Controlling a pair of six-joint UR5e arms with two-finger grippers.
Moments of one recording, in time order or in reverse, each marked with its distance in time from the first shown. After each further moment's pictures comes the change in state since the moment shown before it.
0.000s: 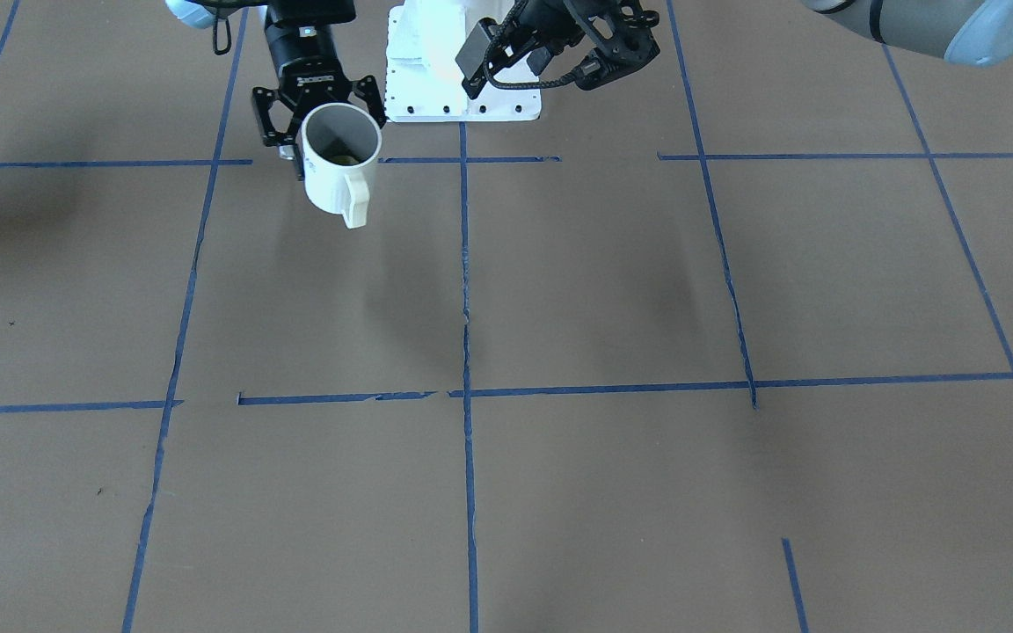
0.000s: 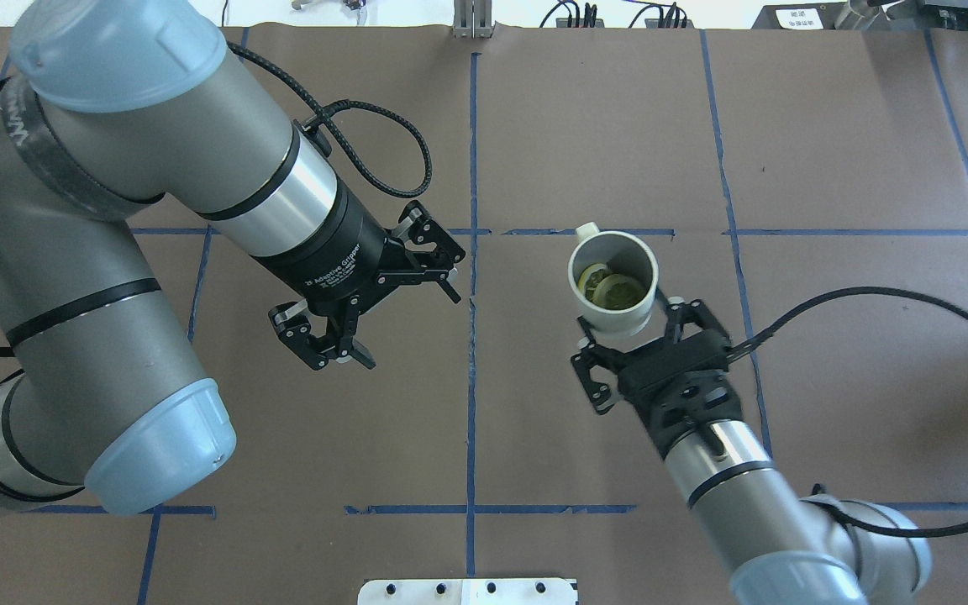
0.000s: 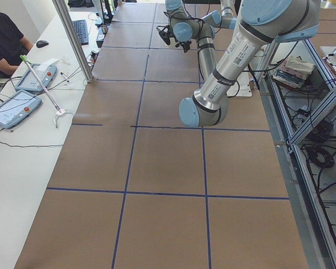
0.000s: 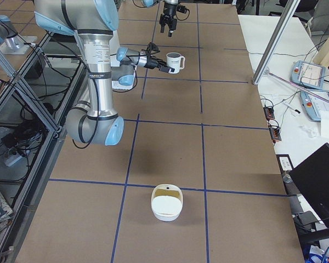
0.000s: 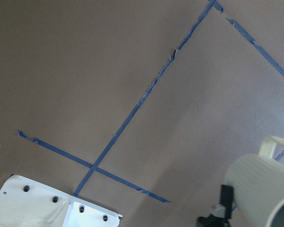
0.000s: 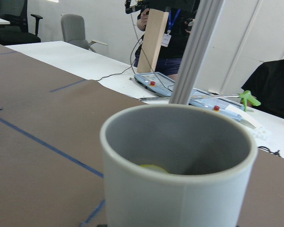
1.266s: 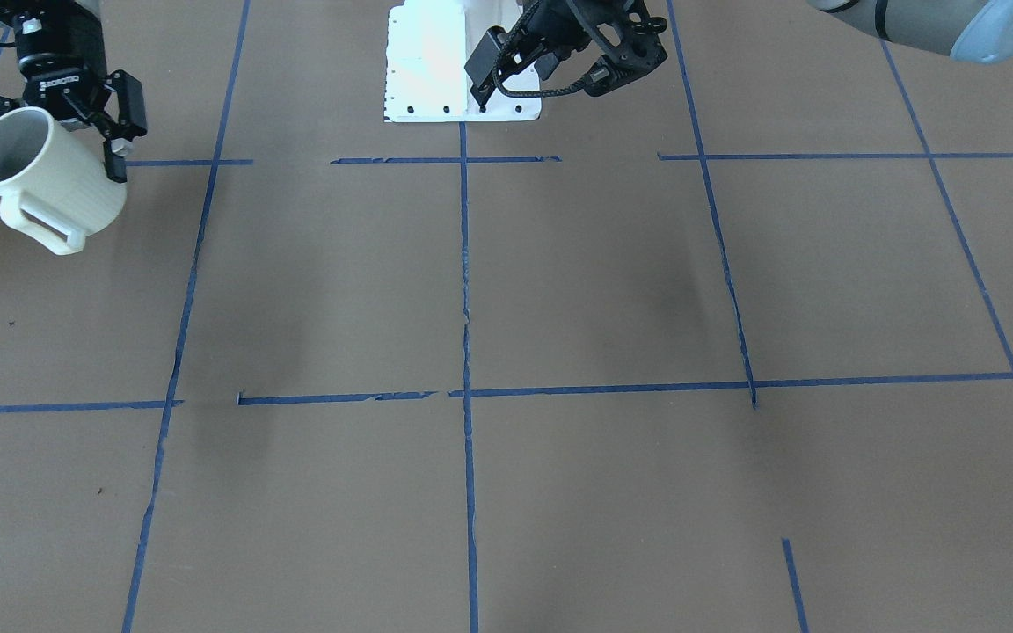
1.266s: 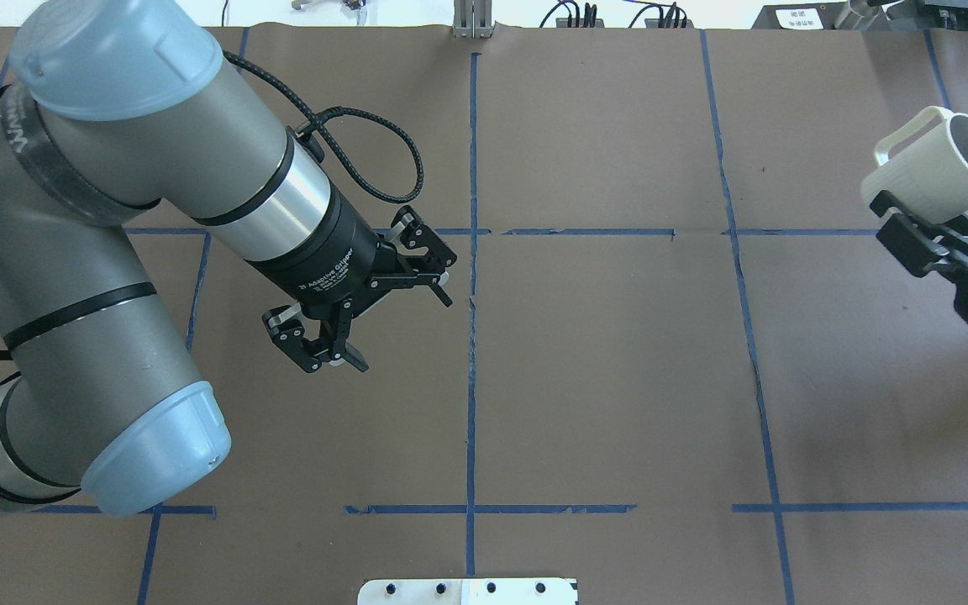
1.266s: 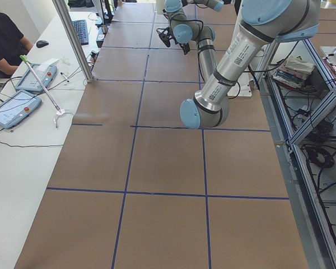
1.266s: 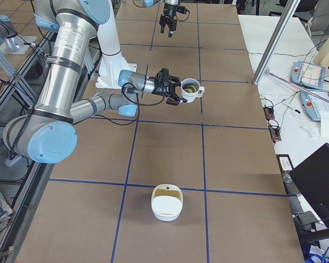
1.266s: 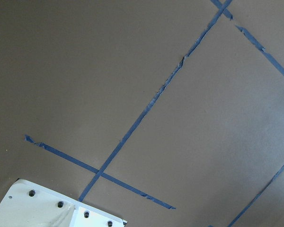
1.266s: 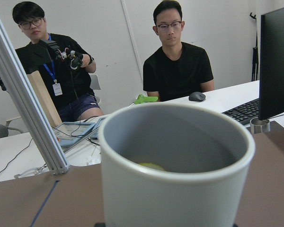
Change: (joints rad) left arm 0.002 0.013 -0.002 0.000 0.001 0.000; right arm 0.429 -0.493 0.000 0.541 0.357 0.521
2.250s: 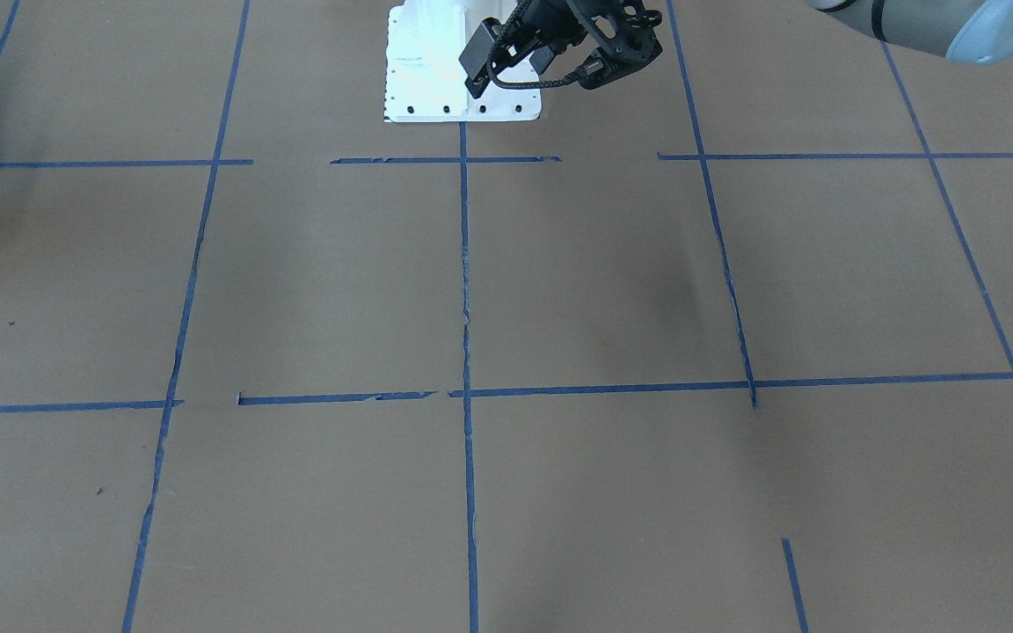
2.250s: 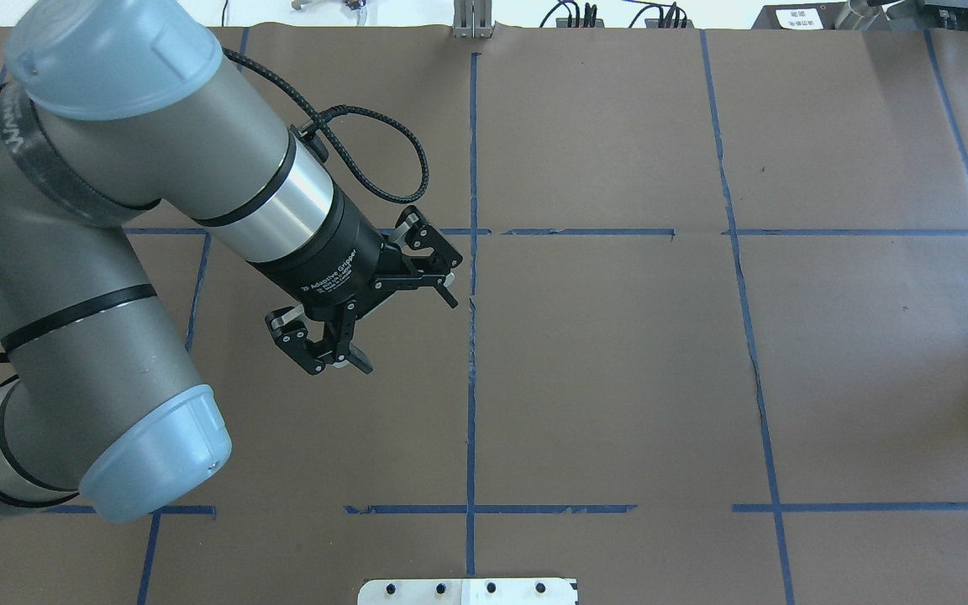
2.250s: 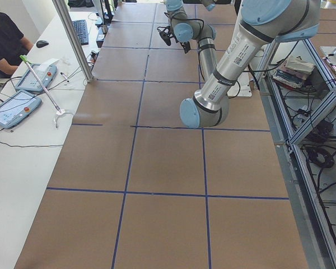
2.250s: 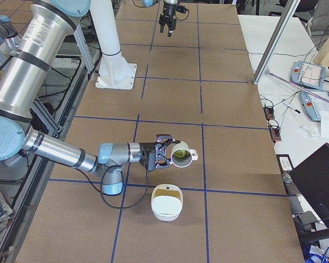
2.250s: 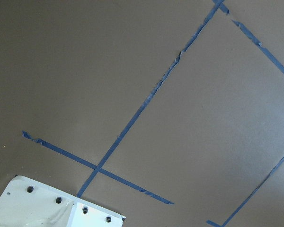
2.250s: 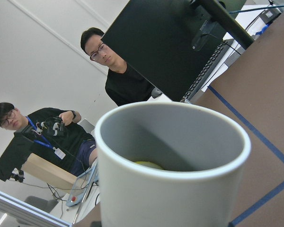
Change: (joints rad) left arm 0.003 -0.008 -0.007 0.000 0.000 -0.002; right arm 0.340 -0.067 -0.652 0.926 0.332 0.470
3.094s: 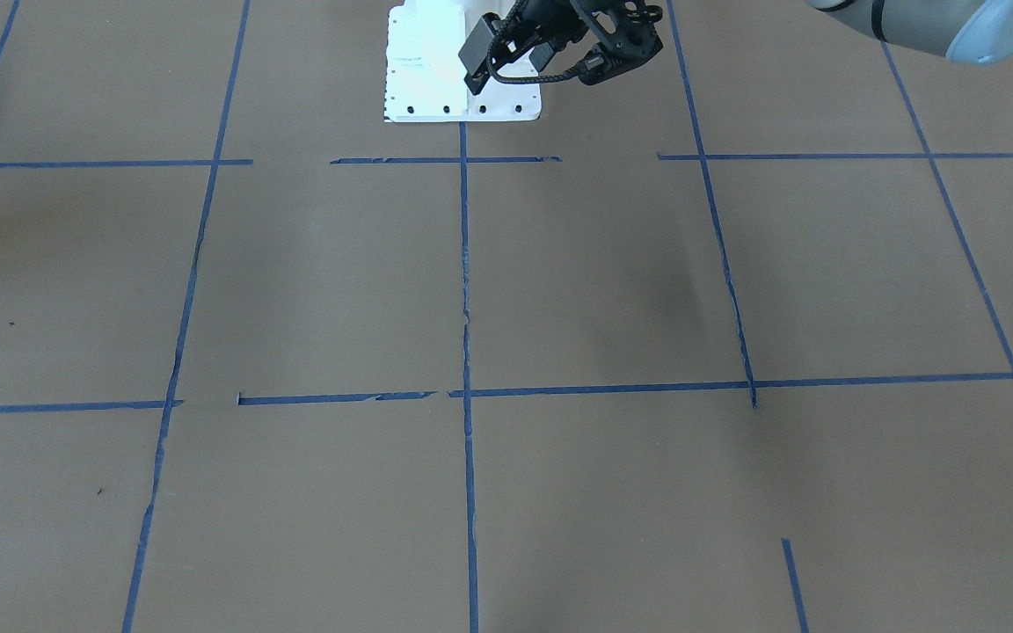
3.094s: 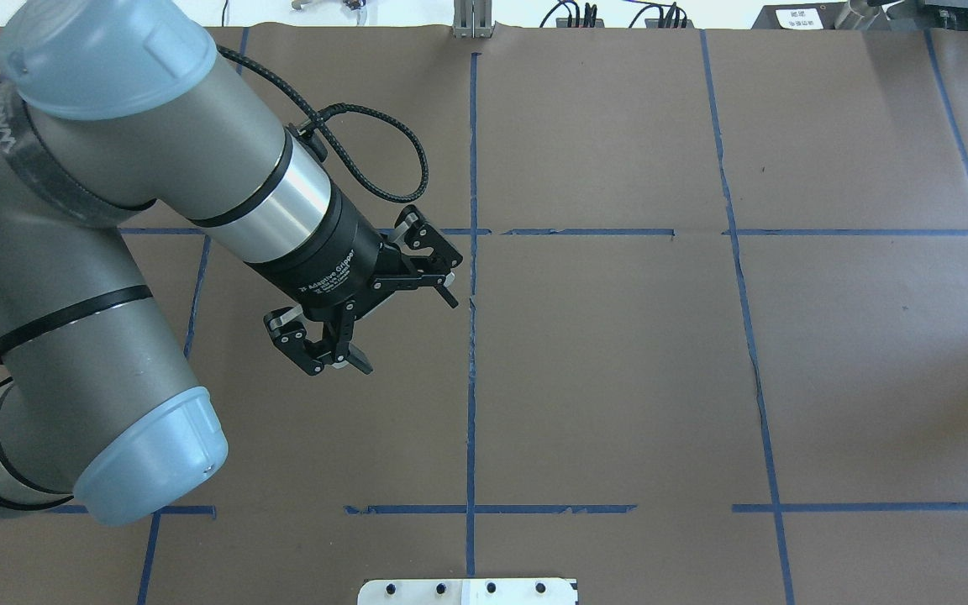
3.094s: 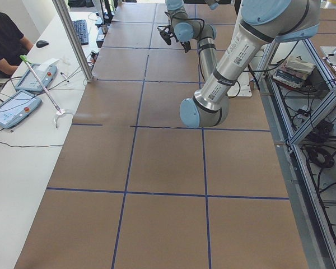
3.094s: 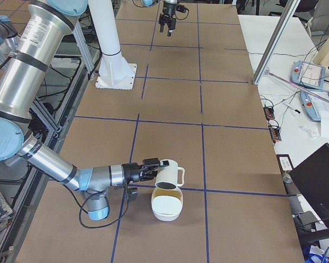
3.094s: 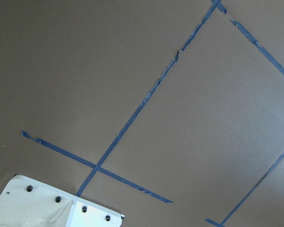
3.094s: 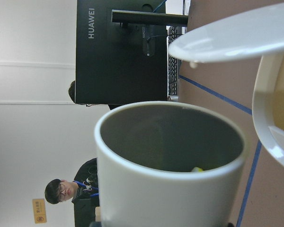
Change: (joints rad) left arm 0.000 0.000 -0.011 0.000 0.001 0.000; right arm 0.031 0.021 -0.258 0.338 -0.004 0.650
